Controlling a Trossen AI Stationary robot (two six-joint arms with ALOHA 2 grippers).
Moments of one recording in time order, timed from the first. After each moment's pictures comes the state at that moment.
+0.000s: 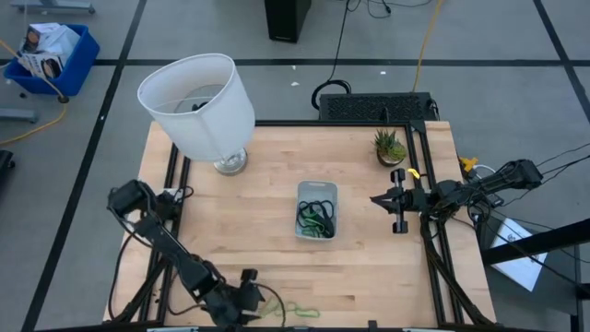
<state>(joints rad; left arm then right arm) -0.85 1.83 1.03 0.00 -0.29 -0.56 0.29 0.34 0.01 0.57 0.26 -0.22</state>
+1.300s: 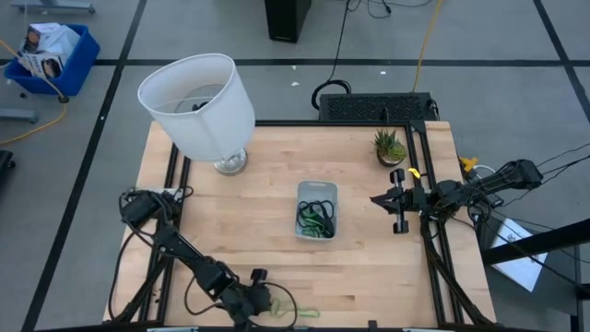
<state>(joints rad) -0.79 1.99 1.03 0.10 -0.18 -0.51 0.29 0.34 0.01 0.56 0.26 -0.18</state>
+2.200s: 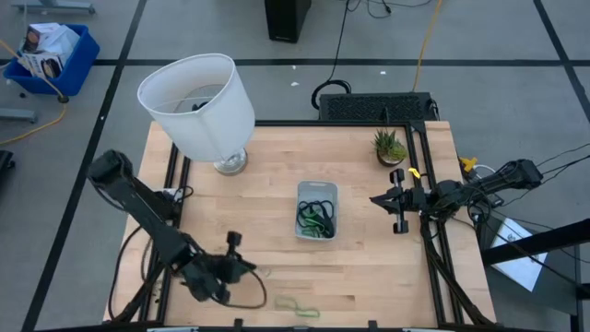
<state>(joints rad) -0.82 1.47 0.93 -0.31 -0.62 -0.22 0.29 0.34 0.01 0.56 0.26 -0.17</state>
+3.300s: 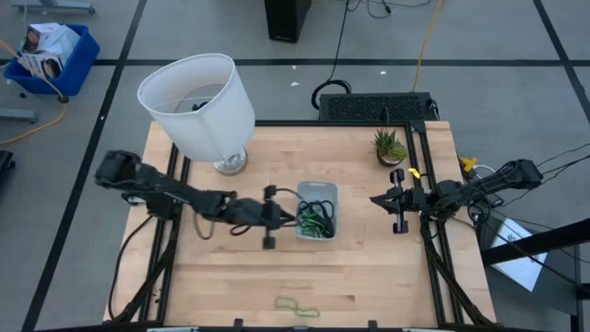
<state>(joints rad) -0.23 1.52 0.78 0.28 -0.24 0.03 0.29 0.34 0.01 0.56 0.26 -0.18</state>
